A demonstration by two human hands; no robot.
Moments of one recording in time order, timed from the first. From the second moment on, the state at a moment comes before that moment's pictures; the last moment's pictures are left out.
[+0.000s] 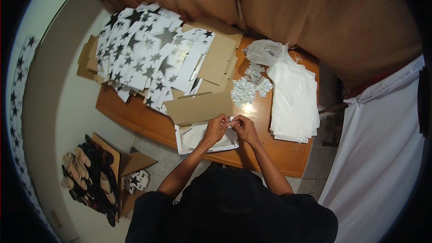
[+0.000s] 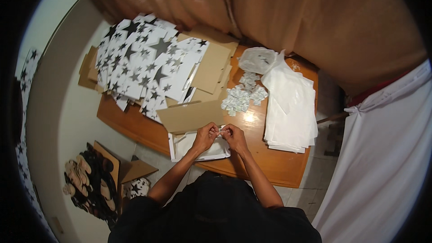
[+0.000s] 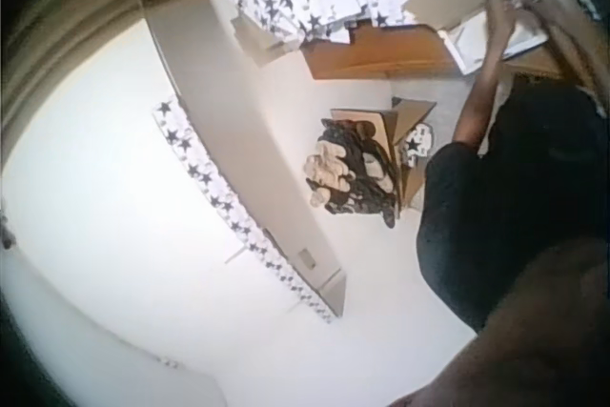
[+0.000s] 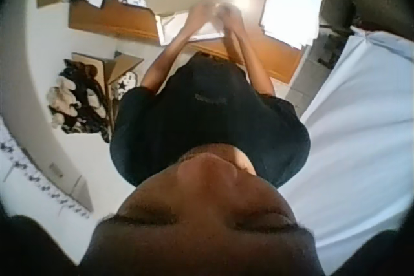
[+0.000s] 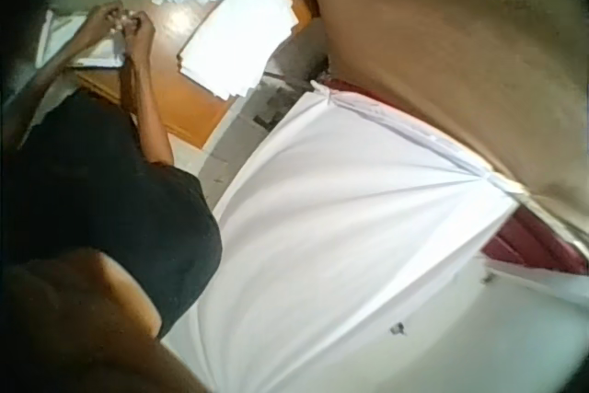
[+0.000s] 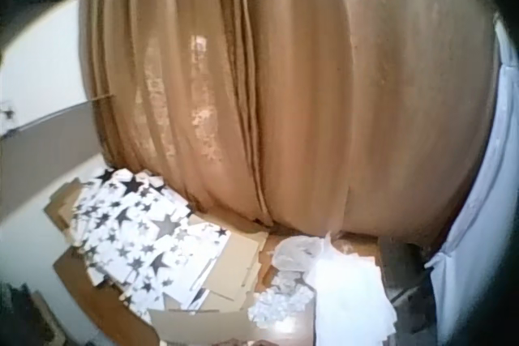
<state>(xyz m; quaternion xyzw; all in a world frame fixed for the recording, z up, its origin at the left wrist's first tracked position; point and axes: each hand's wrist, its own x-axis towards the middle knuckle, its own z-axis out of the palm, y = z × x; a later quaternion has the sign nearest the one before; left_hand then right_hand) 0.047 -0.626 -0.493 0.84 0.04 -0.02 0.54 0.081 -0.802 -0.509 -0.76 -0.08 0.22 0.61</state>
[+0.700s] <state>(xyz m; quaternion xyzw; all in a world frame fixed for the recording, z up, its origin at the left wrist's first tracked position) -0.042 -0.525 -0.506 0.85 0.11 0.03 0.52 0.027 -0.716 -0.514 -0.83 -0.17 0.20 0.49</state>
